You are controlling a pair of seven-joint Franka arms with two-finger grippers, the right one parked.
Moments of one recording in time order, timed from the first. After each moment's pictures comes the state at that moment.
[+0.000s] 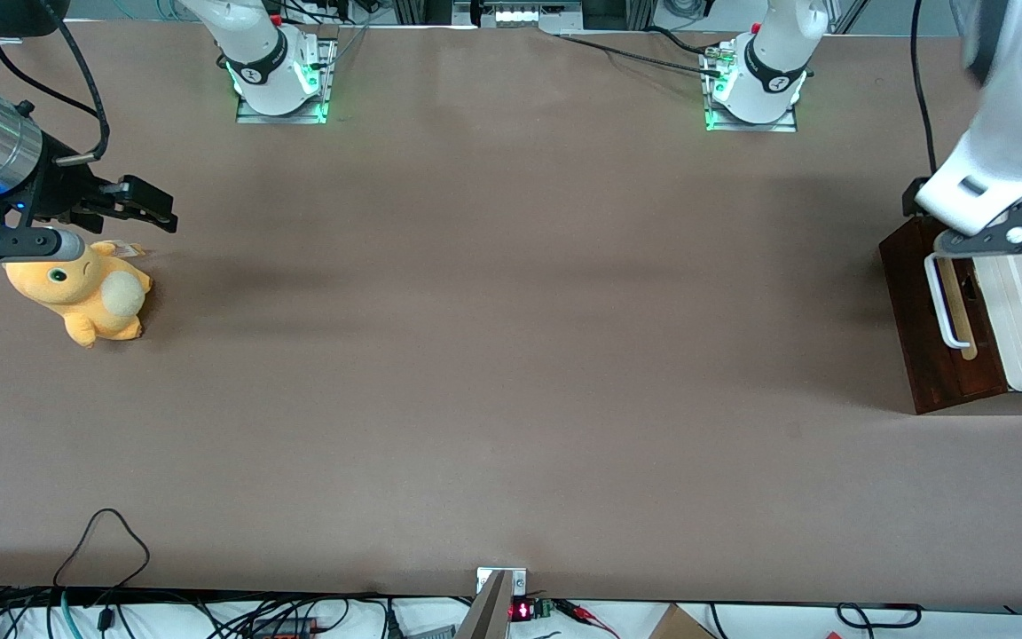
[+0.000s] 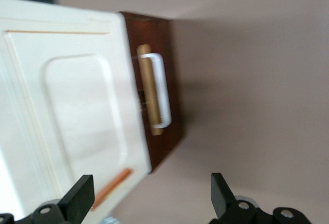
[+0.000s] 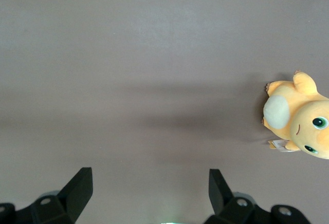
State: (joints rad) arm -0.01 0.01 -0.16 -1.76 0.54 1.50 -0.14
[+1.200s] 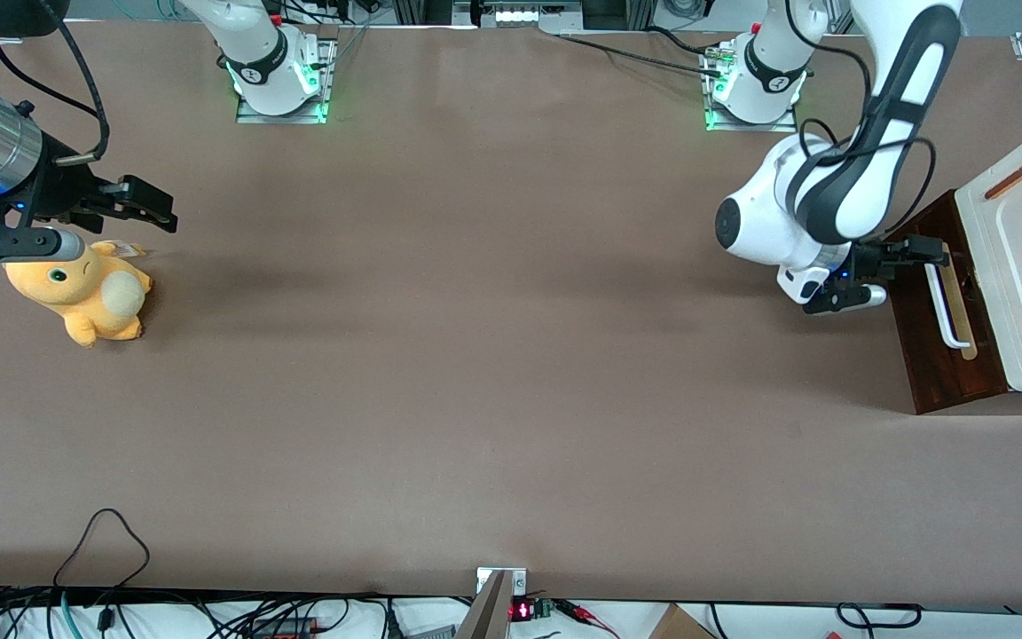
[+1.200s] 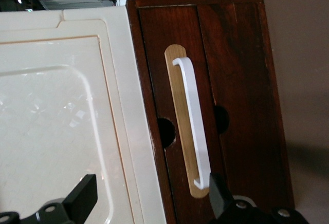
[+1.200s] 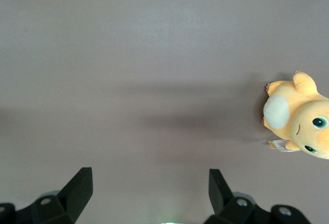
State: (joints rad) arm -0.01 0.27 -0.26 -2.22 1.27 1.61 -0.80
